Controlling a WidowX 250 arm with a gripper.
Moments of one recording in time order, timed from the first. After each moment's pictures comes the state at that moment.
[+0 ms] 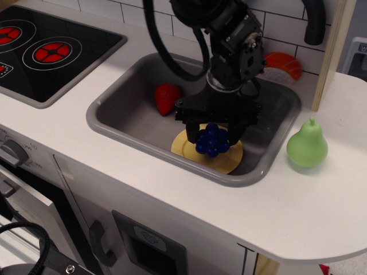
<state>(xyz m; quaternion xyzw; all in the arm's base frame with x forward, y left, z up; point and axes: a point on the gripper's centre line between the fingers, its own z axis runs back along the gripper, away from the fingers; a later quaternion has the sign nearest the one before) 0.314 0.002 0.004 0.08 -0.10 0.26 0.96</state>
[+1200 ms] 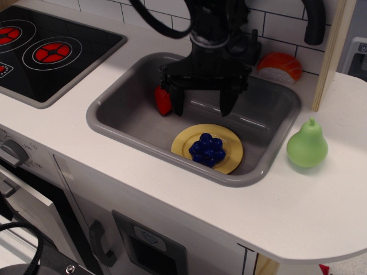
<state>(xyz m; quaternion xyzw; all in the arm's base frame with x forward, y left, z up) 0.314 0.016 0.052 0.05 -0.08 0.28 0.96</state>
